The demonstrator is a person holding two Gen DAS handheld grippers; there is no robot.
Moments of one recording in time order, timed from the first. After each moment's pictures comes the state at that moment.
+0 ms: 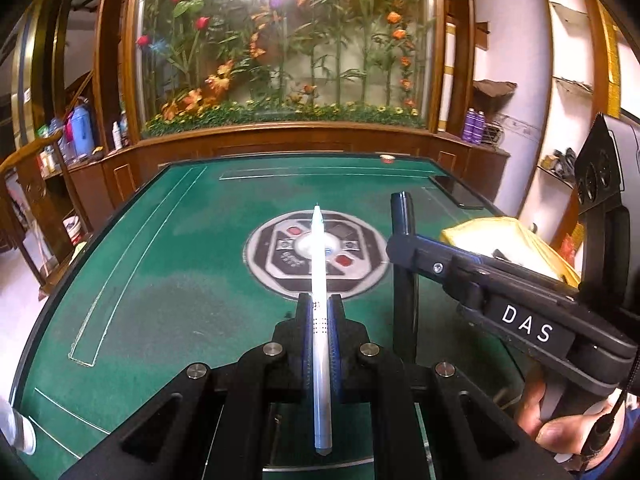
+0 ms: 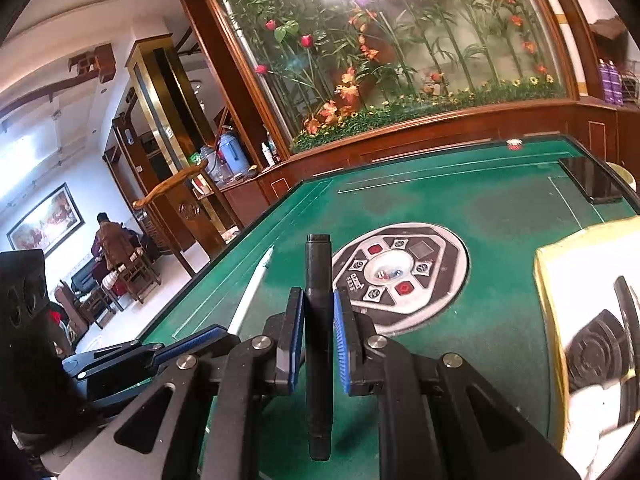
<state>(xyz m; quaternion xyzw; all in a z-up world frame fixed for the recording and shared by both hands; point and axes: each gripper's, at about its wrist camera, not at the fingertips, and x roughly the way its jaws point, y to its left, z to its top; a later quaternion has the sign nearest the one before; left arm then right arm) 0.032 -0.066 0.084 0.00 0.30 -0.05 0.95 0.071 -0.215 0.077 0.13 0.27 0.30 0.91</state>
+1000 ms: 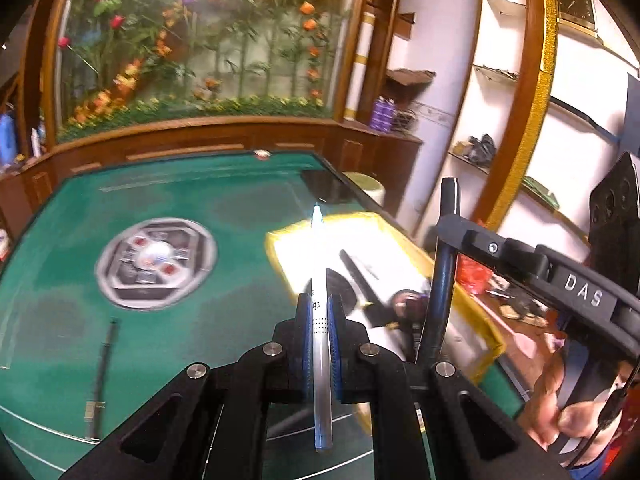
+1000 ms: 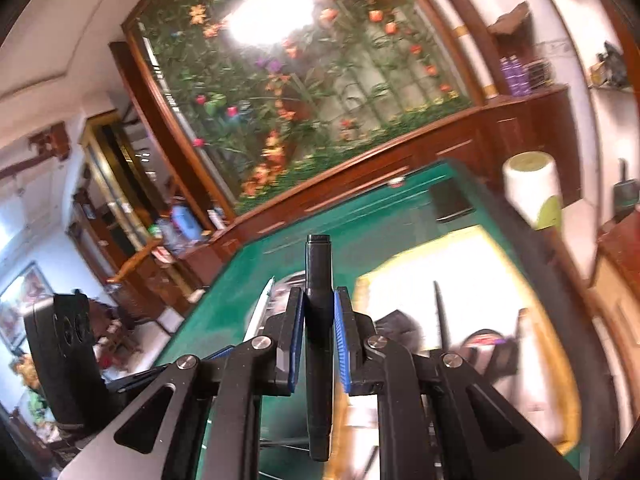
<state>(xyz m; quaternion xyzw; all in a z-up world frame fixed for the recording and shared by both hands) 0.020 -0.211 0.116 -0.03 0.32 -0.20 0.92 0.003 -0.413 0.123 0.21 0.23 0.18 0.93</state>
